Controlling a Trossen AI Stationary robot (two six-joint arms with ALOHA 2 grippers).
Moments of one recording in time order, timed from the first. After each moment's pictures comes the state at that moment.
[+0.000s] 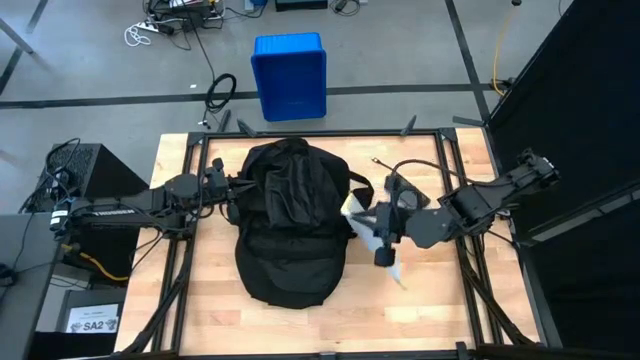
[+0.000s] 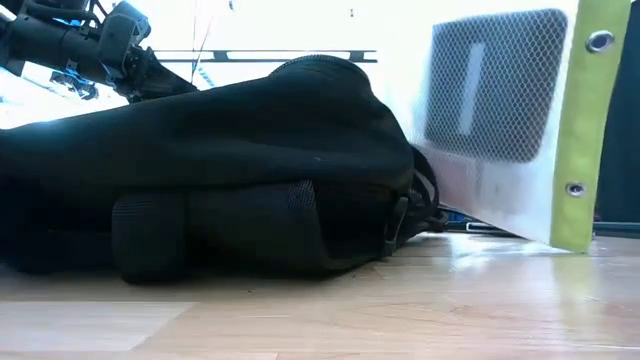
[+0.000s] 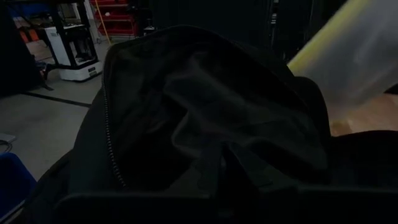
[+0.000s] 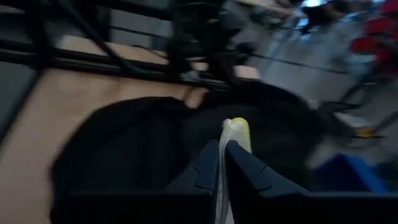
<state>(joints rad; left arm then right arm) 0.13 0.43 0.29 -0.01 -0.25 -0.03 0.49 1.40 1.51 -0.63 0.67 0.07</state>
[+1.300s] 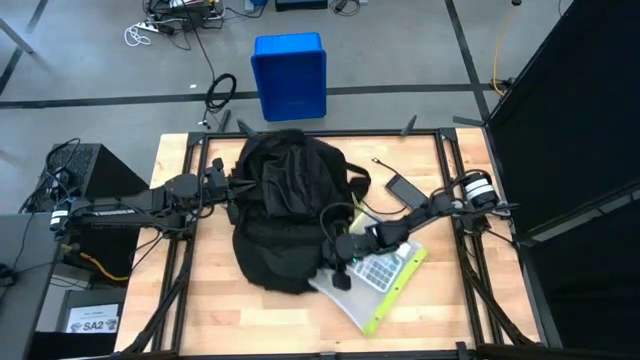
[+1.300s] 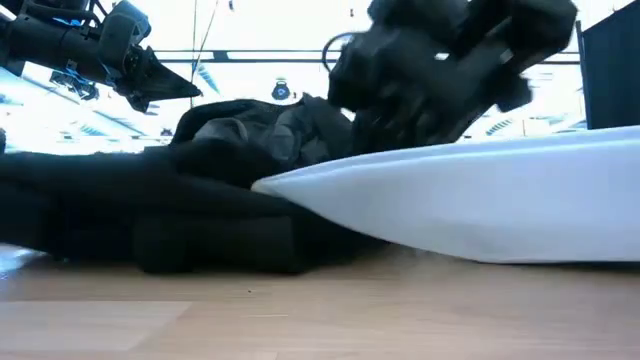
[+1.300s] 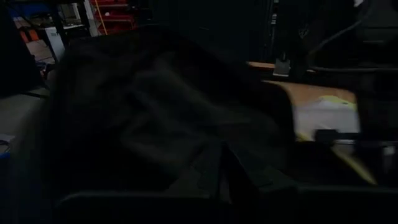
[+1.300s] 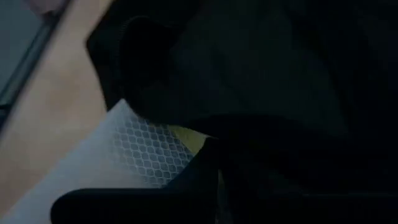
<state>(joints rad) 0.13 0.43 0.29 -0.01 -0.25 -0.03 0.22 1.94 0.96 0.32 0.02 0.34</state>
